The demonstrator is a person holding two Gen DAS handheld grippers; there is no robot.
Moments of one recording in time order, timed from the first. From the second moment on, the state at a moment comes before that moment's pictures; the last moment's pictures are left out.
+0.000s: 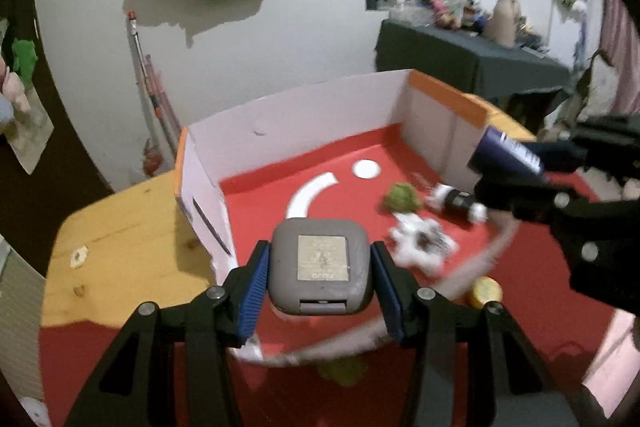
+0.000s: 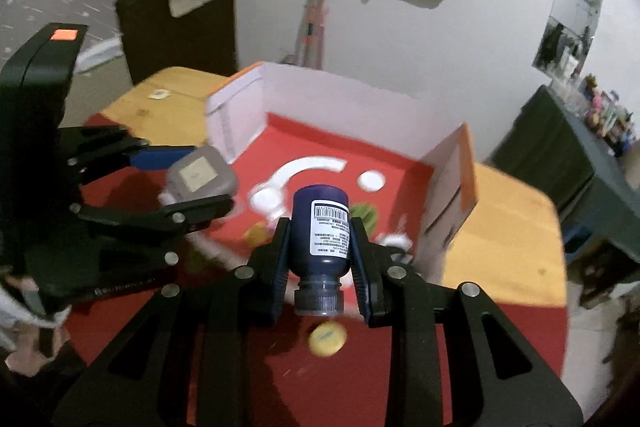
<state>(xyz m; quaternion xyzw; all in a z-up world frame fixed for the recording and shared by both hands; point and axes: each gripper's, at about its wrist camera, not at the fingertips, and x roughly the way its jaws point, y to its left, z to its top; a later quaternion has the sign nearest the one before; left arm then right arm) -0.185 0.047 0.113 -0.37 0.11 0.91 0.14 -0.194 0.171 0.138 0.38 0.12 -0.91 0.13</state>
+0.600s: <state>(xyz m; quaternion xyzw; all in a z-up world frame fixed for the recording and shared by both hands) -0.295 0.061 0.067 -0.45 0.13 0.88 0.11 -0.324 0.183 0.091 0.47 0.14 -0.87 0.06</state>
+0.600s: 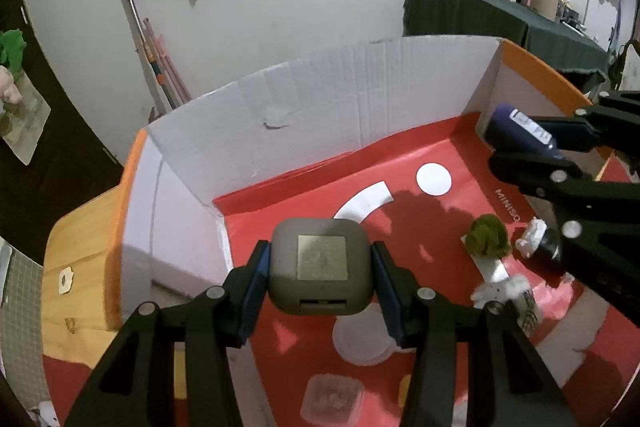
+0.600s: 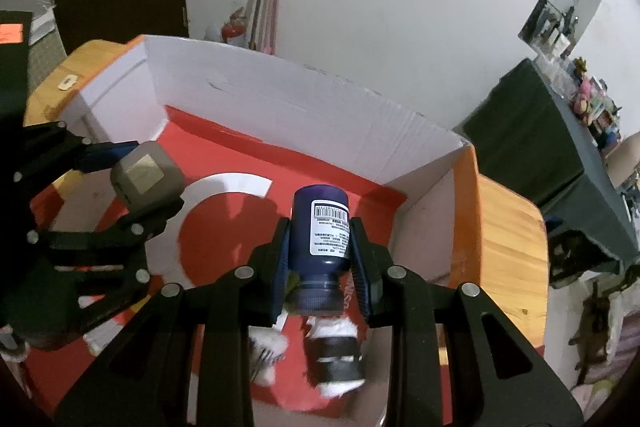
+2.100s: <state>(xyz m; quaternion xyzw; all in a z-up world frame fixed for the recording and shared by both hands) -0.314 0.068 0.036 -0.51 0.09 0.85 0.10 -0.357 0.193 0.024 0.54 0.17 -0.82 0.04</state>
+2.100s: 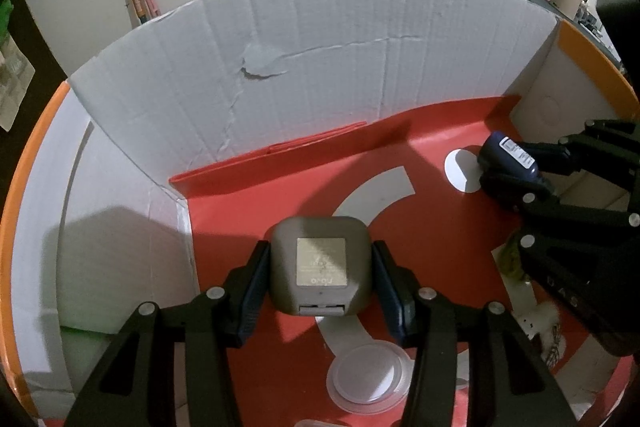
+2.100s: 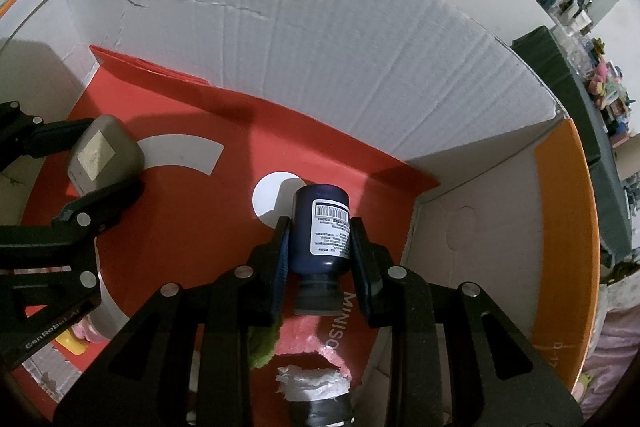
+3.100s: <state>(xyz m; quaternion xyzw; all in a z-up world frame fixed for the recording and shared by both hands) -0.303 0.073 0.036 -0.51 0.09 0.85 0.10 -0.345 0.189 0.023 0.54 0.18 -0.82 0.04</state>
